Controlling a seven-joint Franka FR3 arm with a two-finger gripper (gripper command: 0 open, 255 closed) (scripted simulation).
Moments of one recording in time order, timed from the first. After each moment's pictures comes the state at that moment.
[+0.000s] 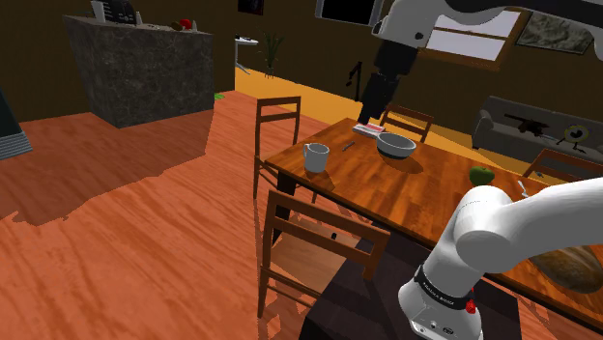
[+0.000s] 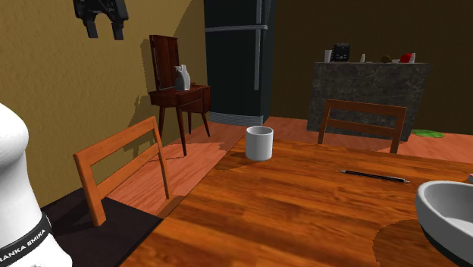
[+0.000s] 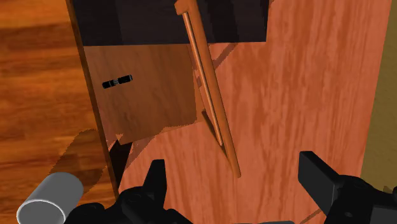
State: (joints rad) arm -0.01 -0.80 0.06 -2.26 0.12 1.53 0.01
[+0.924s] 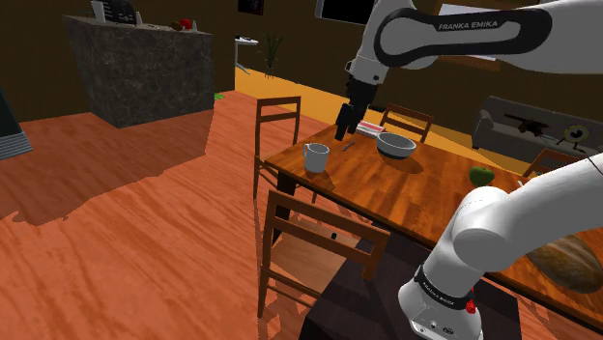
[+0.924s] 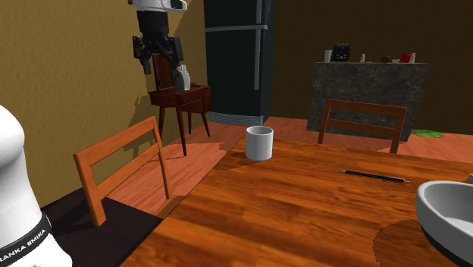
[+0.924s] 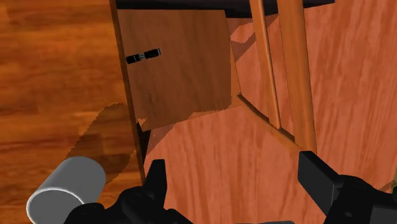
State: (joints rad) arm -0.06 -0.58 -0.07 -2.36 0.03 1.85 -0.18
